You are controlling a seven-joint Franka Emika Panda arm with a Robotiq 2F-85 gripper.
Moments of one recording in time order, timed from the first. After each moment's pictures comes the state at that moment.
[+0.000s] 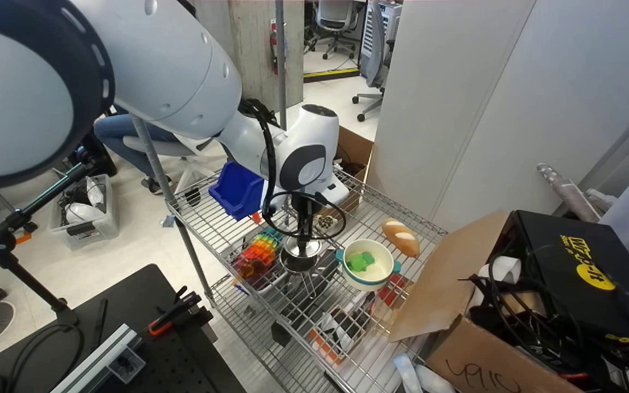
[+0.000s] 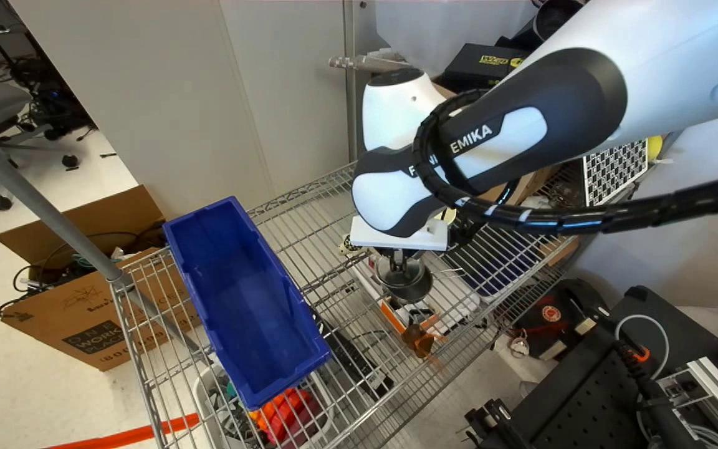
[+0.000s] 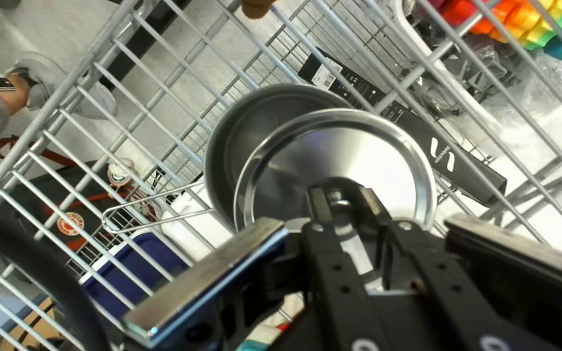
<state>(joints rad) 0.20 0.77 -0.04 -1.68 0.03 2.33 0.85</state>
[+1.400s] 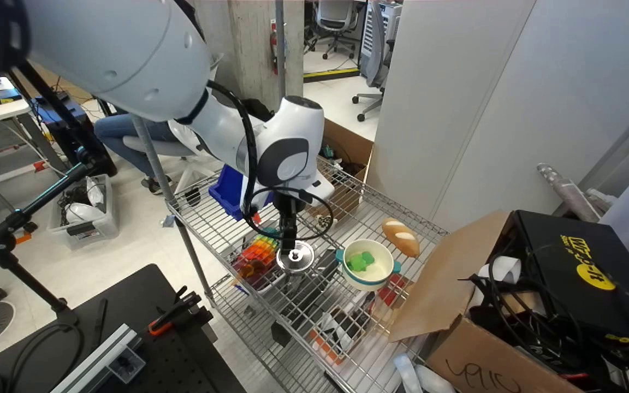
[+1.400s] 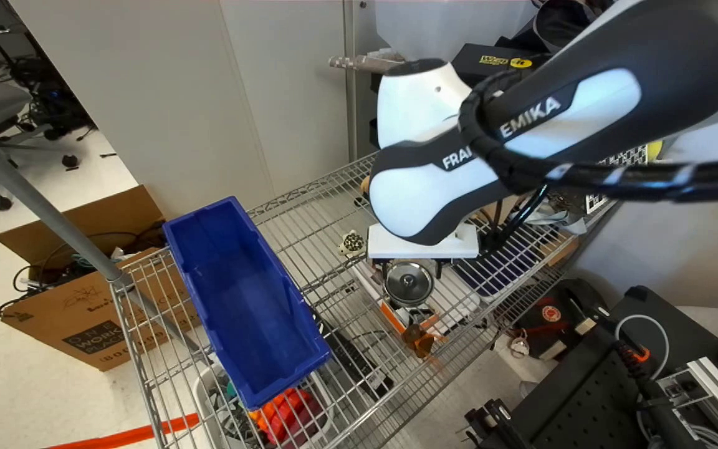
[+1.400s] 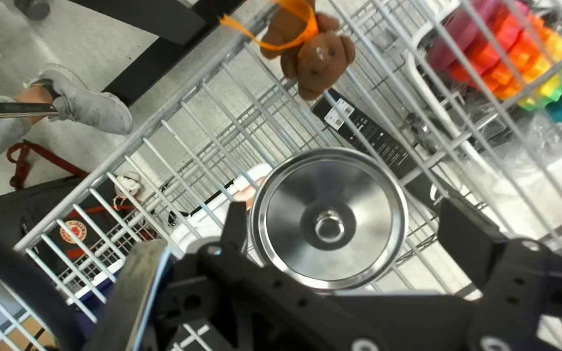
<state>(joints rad) 0.21 0.61 -0.02 -1.87 0.05 2.33 0.77</state>
